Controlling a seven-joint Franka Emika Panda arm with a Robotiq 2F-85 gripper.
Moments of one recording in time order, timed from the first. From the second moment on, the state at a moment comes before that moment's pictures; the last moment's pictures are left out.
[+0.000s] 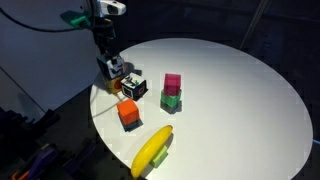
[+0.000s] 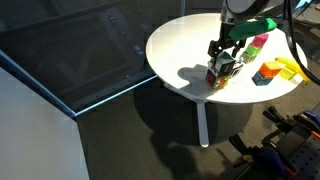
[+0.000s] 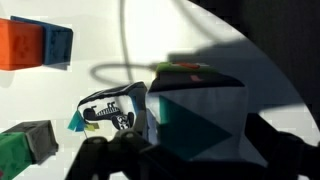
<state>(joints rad) 0.03 0.30 -0.09 -2.18 -0.02 2.38 0.27</state>
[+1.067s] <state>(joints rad) 0.03 0.21 -0.09 -2.18 -0.02 2.31 0.27</state>
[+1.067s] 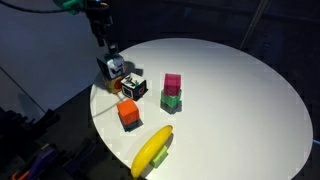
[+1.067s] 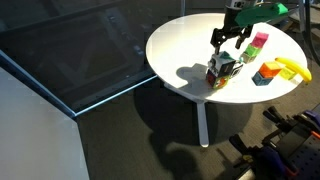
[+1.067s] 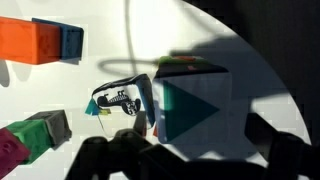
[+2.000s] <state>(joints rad) -0.07 0.22 -0.13 -2.18 -0.02 2.33 0.26</state>
